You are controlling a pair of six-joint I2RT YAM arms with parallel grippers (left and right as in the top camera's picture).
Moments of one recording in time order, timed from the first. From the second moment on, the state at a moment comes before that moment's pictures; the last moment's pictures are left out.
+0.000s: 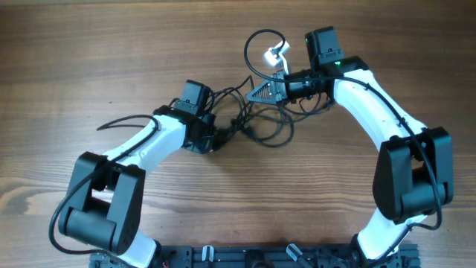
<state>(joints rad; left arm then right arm) -0.34 1.74 0.95 -0.49 0.11 -1.54 0.25 1.90 1.39 -0.64 -1.09 0.18</state>
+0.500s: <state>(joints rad) 0.05 1.74 0.95 -0.51 0.09 -1.30 0.14 1.90 1.39 -0.77 -0.76 0.18</state>
